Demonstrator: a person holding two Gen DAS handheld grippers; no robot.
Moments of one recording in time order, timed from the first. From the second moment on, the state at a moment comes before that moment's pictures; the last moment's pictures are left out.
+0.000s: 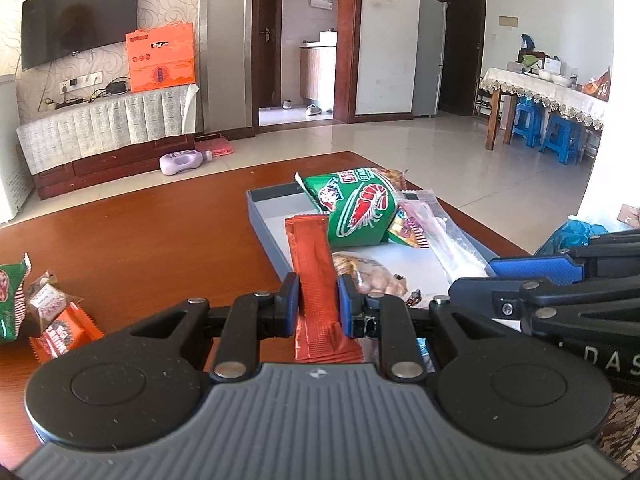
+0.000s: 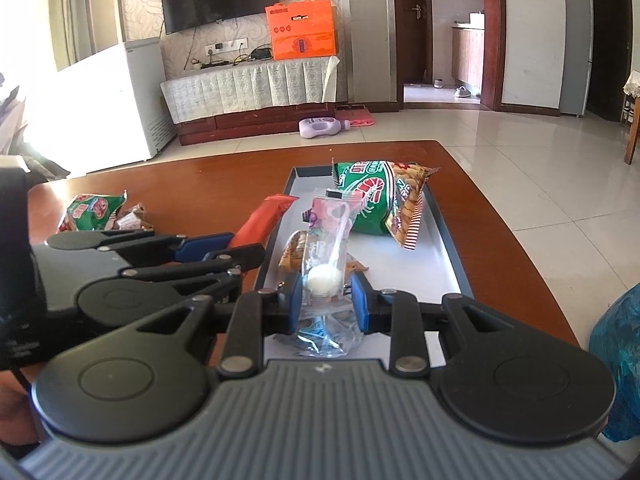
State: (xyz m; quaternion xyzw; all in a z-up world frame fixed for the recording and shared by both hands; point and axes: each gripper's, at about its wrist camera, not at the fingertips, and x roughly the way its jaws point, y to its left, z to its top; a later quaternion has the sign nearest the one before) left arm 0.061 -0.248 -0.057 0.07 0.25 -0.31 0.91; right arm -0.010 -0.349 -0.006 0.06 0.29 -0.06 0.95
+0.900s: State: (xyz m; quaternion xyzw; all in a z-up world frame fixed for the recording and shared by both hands) left arm 0.090 -0.295 -0.064 0.07 0.26 -0.32 0.91; right arm -0.020 -0.367 -0.006 0.08 0.29 -0.07 0.95
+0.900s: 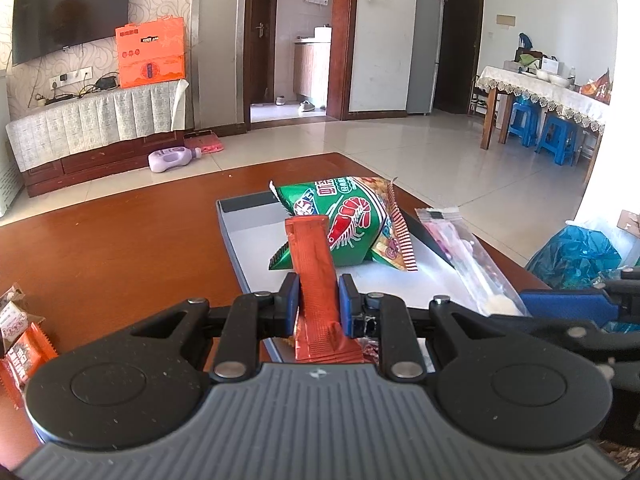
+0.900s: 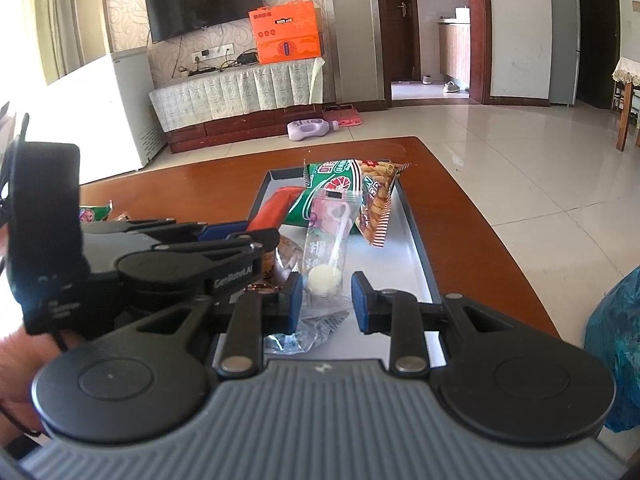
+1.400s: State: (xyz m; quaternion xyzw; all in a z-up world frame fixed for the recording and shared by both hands) left arm 0.117 -0.323 -0.070 0.07 0.27 -0.33 0.90; right arm -0.021 -0.369 -0.007 0.08 0.29 -0.07 0.95
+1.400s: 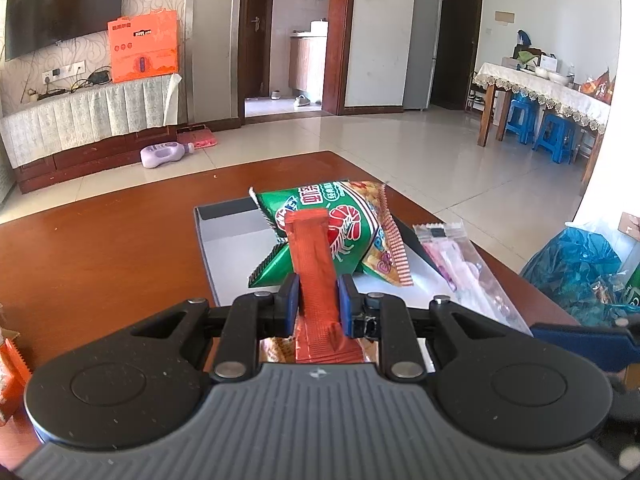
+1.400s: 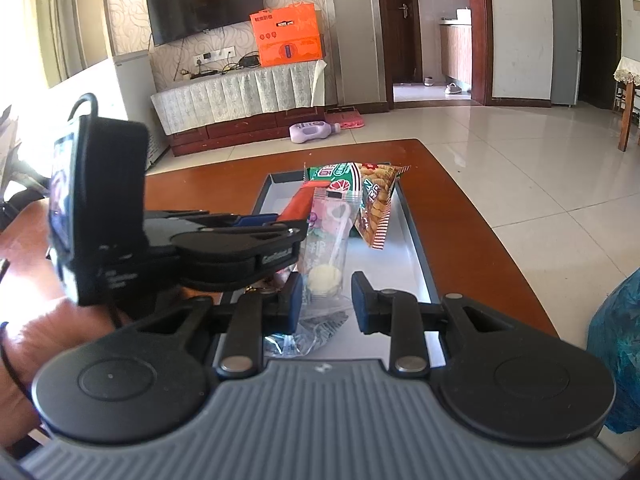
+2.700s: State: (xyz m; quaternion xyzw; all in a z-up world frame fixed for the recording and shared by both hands) left arm 0.127 -0.335 -0.078 0.09 0.27 -0.35 0.89; right arm -0.015 -0.374 -0.011 0.09 0.30 -0.08 0.95
